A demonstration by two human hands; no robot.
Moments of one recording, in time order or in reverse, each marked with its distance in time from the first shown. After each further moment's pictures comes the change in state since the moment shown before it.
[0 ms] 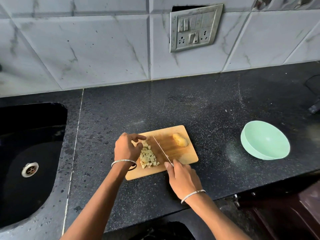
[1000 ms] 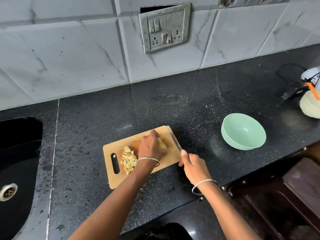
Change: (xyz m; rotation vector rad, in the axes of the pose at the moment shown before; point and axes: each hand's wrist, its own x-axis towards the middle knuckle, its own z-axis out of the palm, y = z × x) left_hand -0.002 0.073 0.093 0.155 -0.231 0.179; right_hand 0.016 0.077 -0.028 0.374 0.149 0.277
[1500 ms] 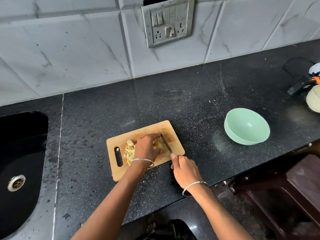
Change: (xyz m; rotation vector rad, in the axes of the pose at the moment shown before) left_hand -0.017 -0.022 -0.012 -0.070 -0.049 0.055; right_hand -0.021 -0.012 0.033 -0.141 -0.050 -0.097
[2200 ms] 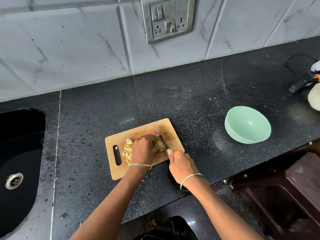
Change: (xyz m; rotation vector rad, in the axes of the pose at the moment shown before) left_hand -0.007 -0.008 0.006 -0.007 0.125 0.049; right_hand 0.005 -0.020 -0.010 -0.089 -0.085 0.026
